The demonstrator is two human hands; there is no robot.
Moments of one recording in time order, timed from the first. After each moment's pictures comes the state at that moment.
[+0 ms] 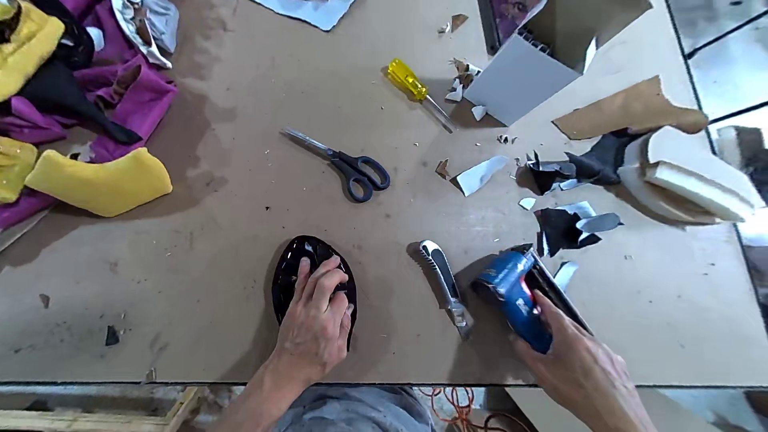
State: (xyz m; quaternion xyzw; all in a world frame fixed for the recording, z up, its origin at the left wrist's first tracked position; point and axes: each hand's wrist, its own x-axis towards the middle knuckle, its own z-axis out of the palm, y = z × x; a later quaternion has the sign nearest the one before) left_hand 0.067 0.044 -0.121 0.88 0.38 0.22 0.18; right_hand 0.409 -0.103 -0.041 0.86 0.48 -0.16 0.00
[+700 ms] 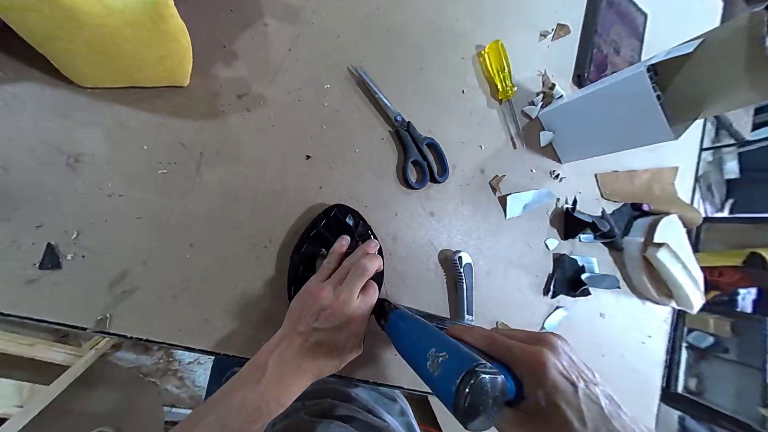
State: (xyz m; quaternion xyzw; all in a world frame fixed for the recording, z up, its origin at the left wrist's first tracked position) left_hand 0.068 0.043 -0.120 0.87 0.38 0.24 0.21; right_hand 0.321 0.009 0.019 0.55 0.78 -0.30 0.05
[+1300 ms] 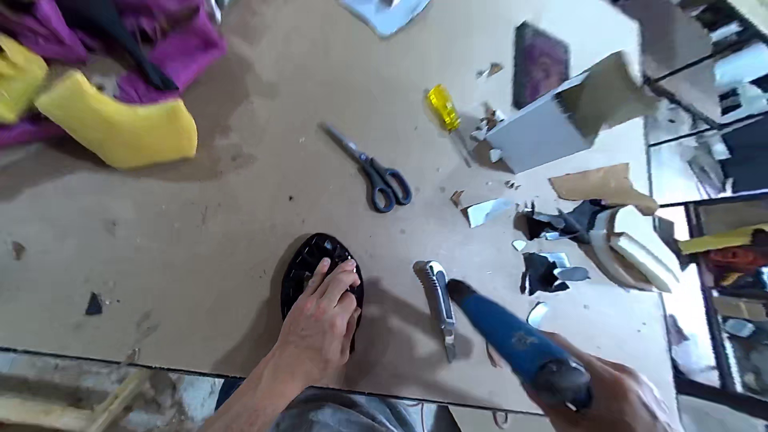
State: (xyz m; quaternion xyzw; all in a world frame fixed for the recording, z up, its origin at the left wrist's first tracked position) left_hand 0.068 0.051 -0.116 0.85 0.39 0.24 0.24; right_hand 0.369 -0.037 0.068 0.71 0.67 -0.20 0.01
